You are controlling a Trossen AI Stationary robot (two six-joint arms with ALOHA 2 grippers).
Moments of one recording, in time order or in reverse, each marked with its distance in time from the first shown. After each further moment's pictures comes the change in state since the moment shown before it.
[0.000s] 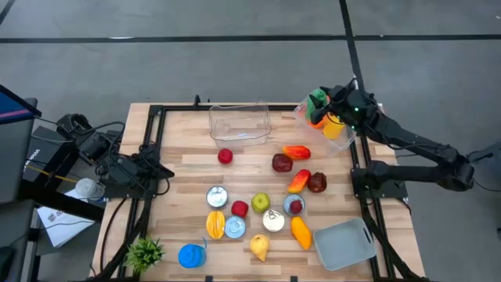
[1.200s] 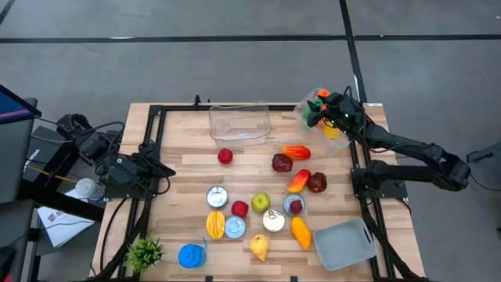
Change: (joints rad) left arm 0.000 0.000 0.000 0.015 -0.033 0.000; right arm -0.116 0.067 -0.251 0.293 -0.060 0.154
